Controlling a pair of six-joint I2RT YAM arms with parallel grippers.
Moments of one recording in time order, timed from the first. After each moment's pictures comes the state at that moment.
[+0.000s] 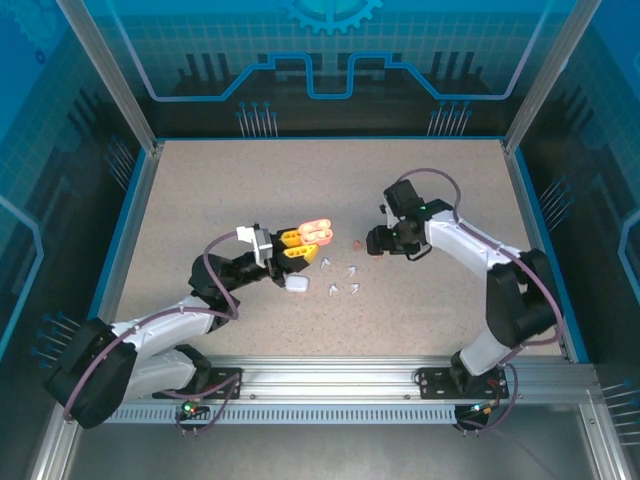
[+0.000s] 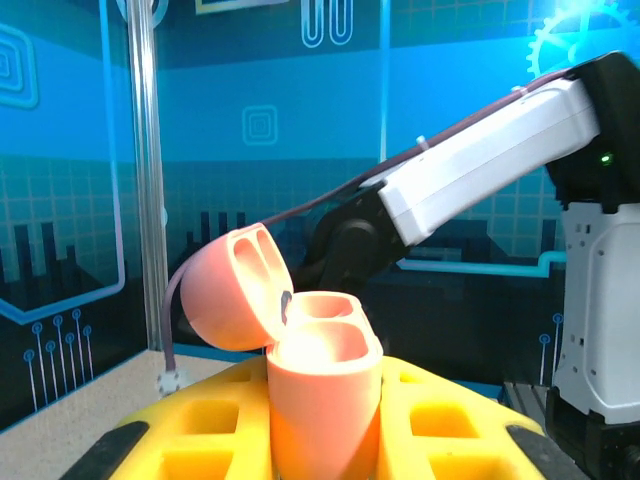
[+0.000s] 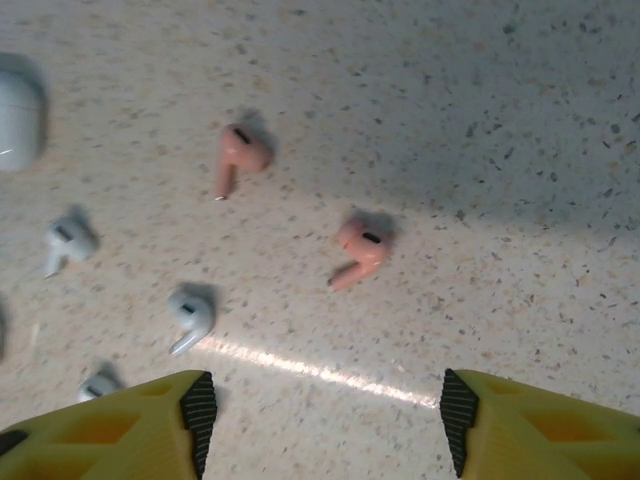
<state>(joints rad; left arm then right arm) -0.56 1.14 0.37 1.21 0.62 -0.24 0.40 1.63 1.14 -0.74 -0.10 0.35</state>
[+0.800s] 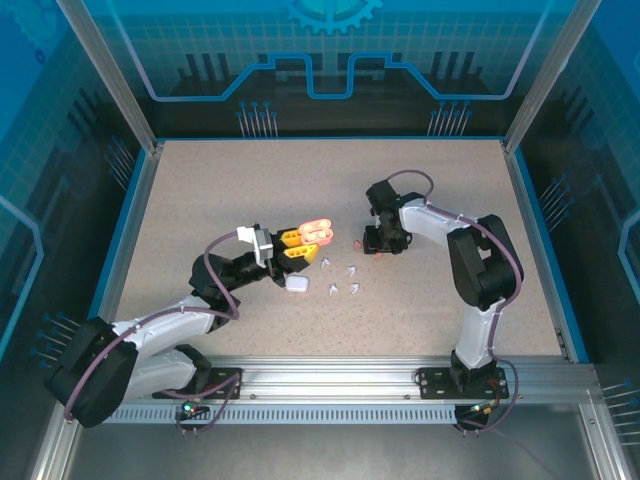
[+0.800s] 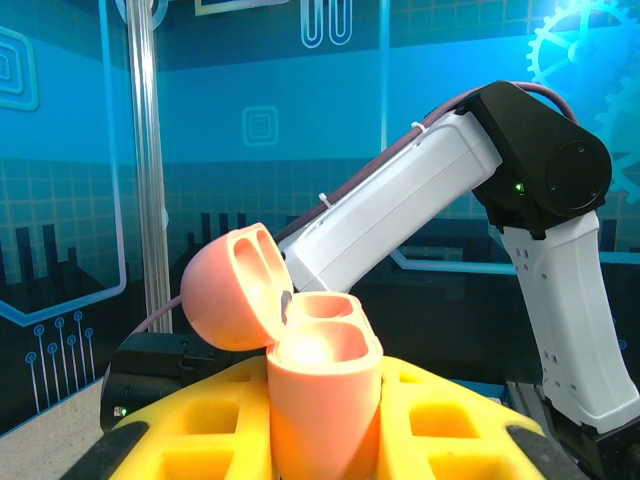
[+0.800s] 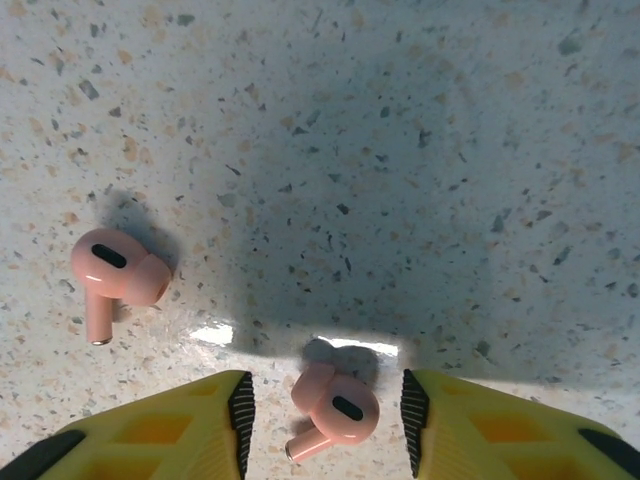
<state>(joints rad) -0.56 1.14 0.37 1.20 0.62 -0.24 0.42 1.91 1.27 -0.74 -0.03 0.39</state>
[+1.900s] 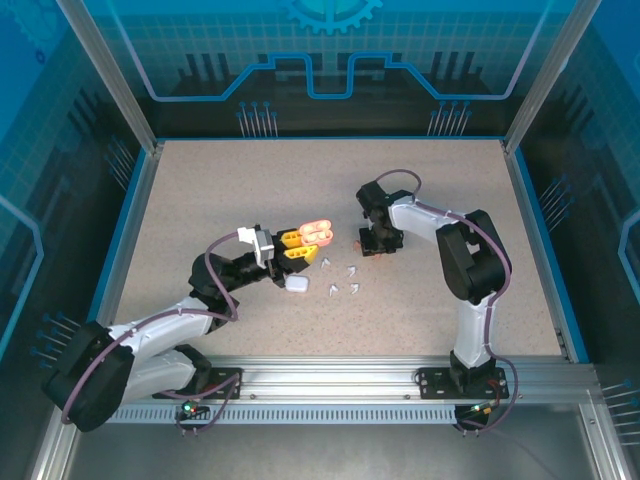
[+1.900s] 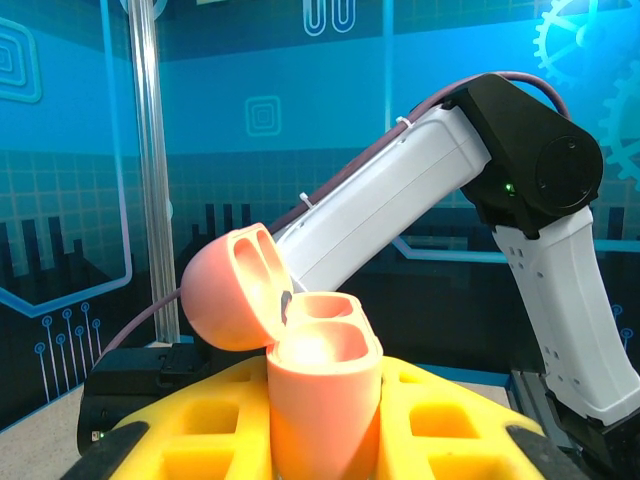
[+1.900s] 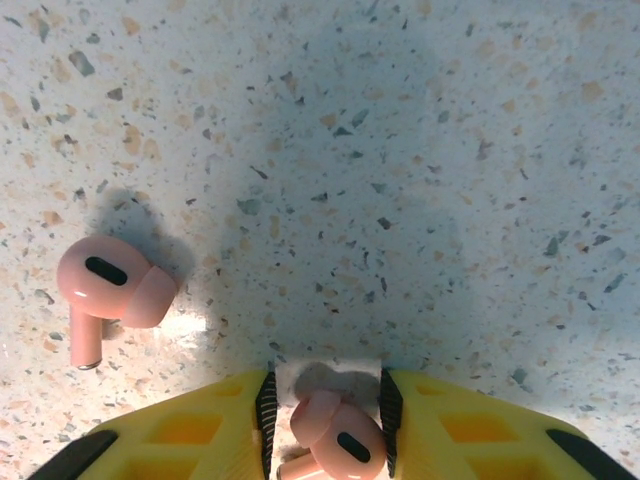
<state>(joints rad) -0.56 1.12 0.37 1.15 0.62 -0.21 0.46 1.98 1.35 -0.81 0.02 0.35</state>
